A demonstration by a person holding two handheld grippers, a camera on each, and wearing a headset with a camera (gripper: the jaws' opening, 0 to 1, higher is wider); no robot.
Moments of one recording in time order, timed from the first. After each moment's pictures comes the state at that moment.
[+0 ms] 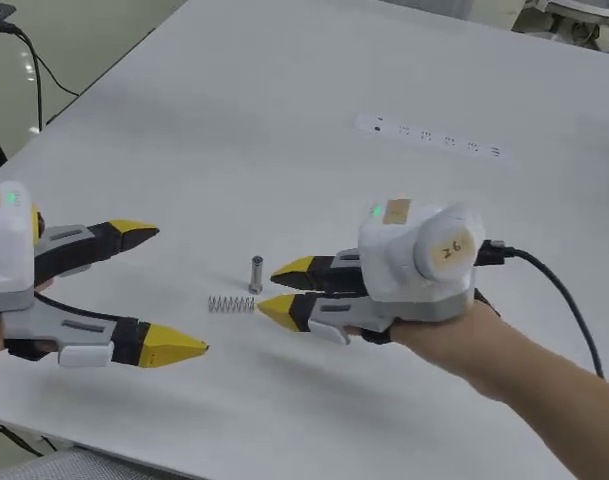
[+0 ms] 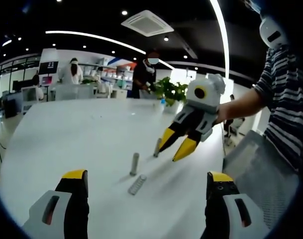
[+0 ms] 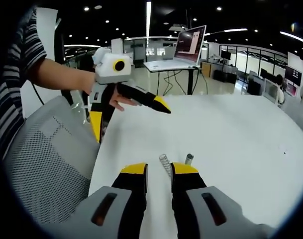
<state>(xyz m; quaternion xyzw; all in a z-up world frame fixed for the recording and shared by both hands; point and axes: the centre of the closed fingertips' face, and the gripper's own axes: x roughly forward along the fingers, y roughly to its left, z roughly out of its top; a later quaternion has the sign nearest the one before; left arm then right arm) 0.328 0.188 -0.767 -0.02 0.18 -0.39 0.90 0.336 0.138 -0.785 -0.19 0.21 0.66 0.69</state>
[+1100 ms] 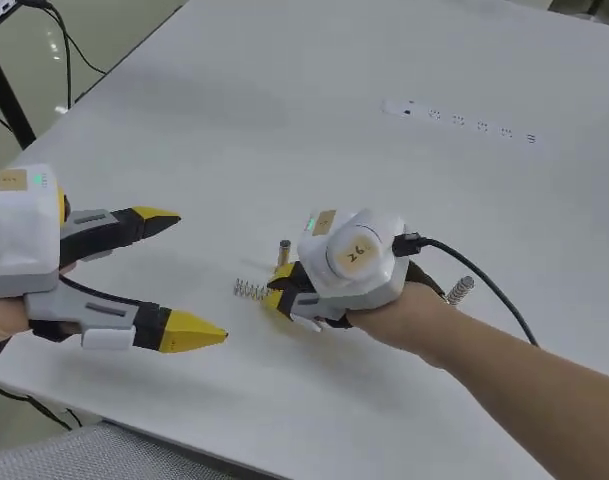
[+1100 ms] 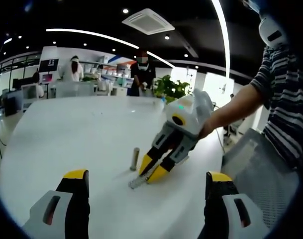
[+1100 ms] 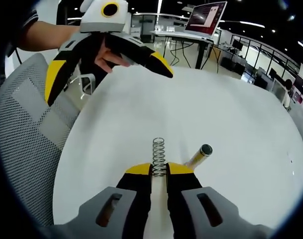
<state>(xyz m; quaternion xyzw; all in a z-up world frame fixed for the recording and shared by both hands) 0.323 0.193 -0.773 -0.02 0.19 -0.39 0.90 0.348 0.161 -0.863 -0.30 0.24 0.65 0.66</state>
